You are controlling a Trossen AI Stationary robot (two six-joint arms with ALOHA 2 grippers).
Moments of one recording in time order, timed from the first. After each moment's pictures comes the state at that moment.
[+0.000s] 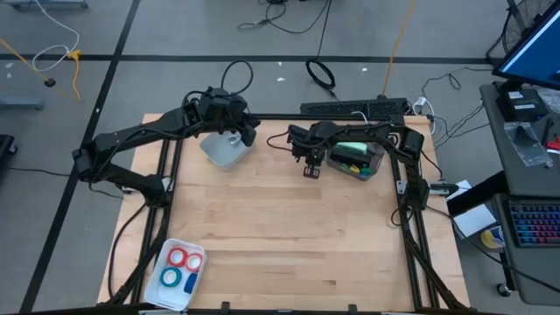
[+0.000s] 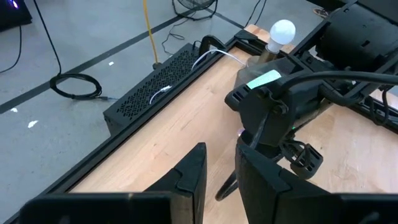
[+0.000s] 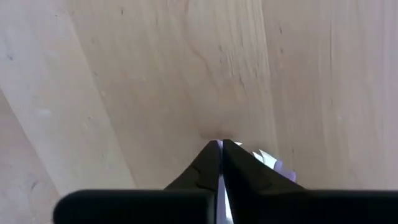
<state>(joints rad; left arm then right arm) 0.49 1.32 1.15 -0.35 0.03 -0.20 -0.40 2.01 1.43 -0.89 0.07 -0.17</state>
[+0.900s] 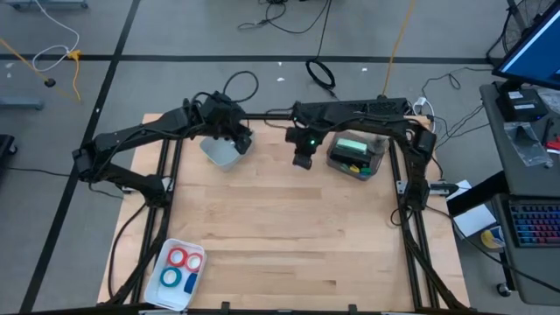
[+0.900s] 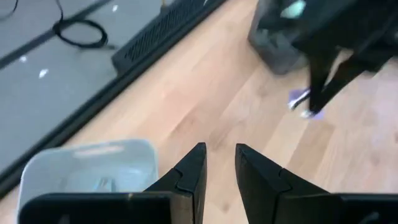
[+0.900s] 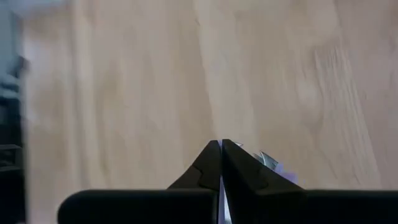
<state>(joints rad) 0.49 1.32 1.16 -0.57 0.03 -0.19 -0.45 1.91 1.57 -0.88 -0.53 -0.09</state>
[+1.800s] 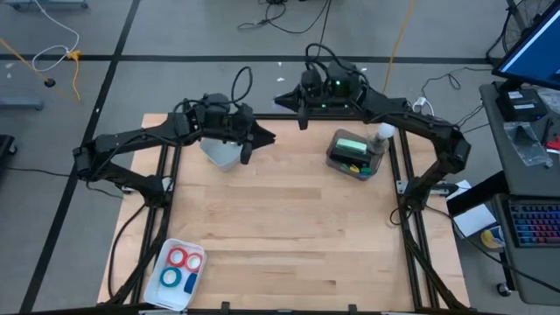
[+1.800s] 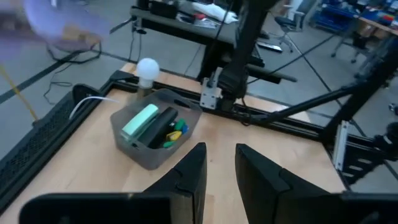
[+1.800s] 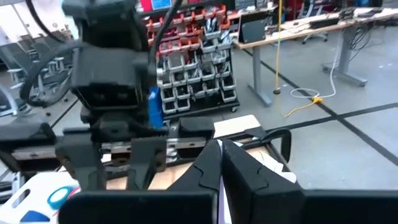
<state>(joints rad) 0.38 1.32 1.16 -0.13 0.37 -0.13 -0.49 1.61 1.56 -0.09 -0.42 0.12</state>
